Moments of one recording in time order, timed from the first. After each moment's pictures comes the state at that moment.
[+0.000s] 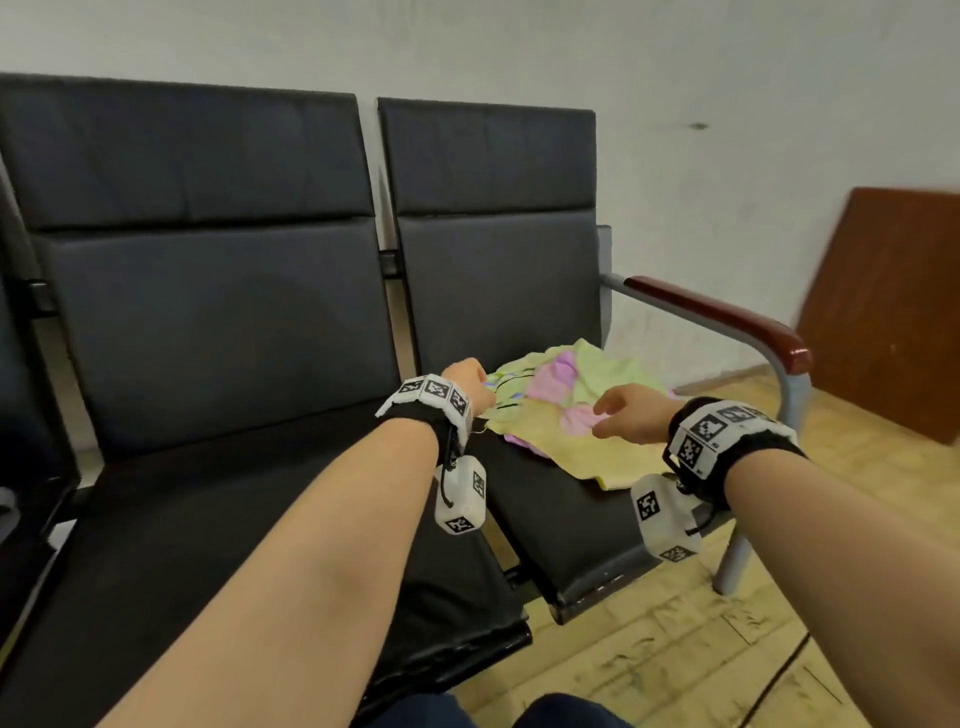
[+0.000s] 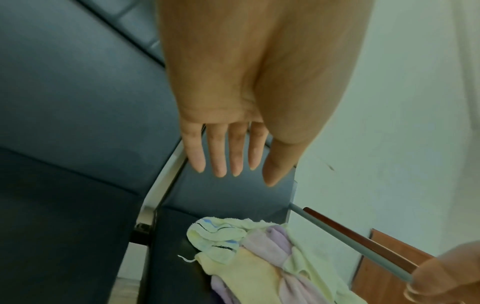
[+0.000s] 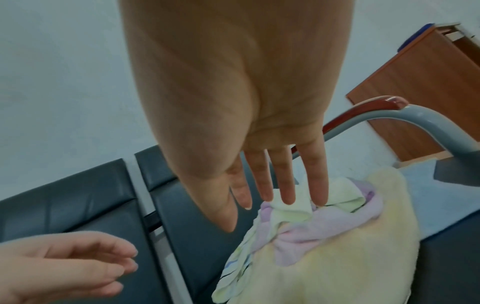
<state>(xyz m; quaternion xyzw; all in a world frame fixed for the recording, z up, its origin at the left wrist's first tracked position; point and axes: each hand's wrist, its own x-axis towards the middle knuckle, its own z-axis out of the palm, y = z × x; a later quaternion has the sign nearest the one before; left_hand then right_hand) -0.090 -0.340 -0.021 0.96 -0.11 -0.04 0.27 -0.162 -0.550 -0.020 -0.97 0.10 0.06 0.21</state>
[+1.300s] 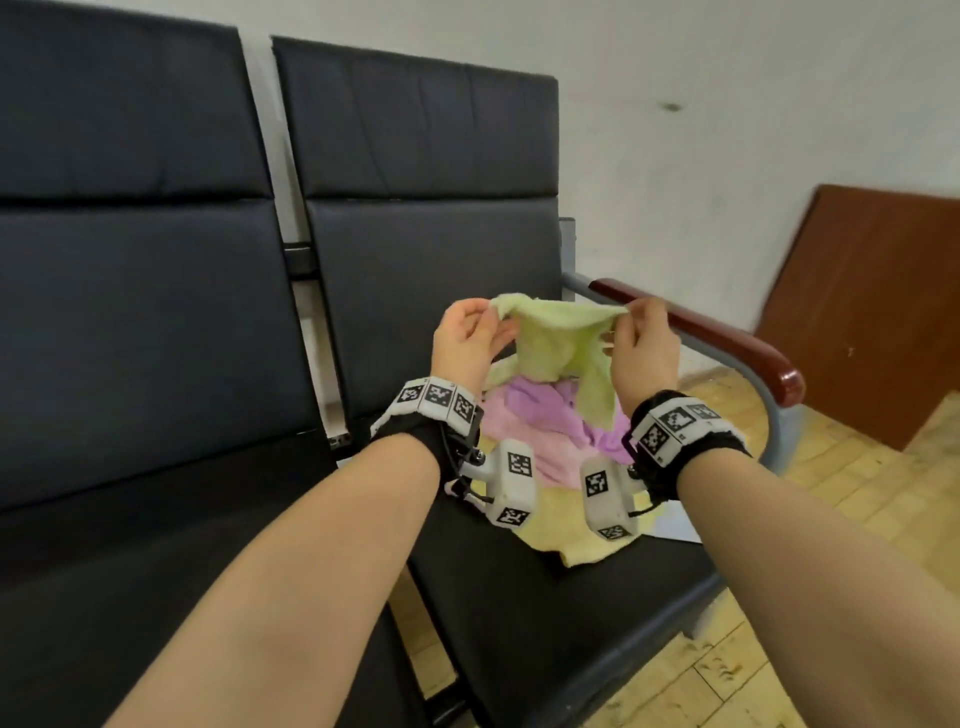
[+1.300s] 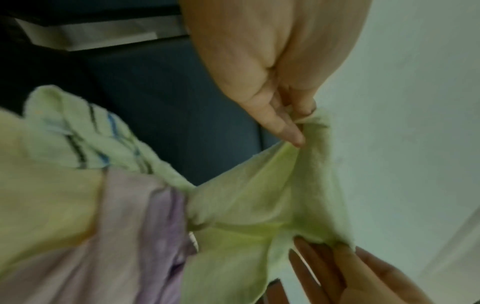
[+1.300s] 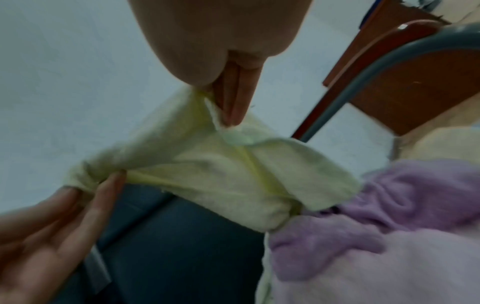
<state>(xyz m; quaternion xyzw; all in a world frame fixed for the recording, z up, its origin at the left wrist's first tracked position) 0.011 -0.454 -0.017 0.52 -0.16 0.04 0.84 -0.037 -0.623 -0.015 -0.80 0.13 -0.40 0.43</state>
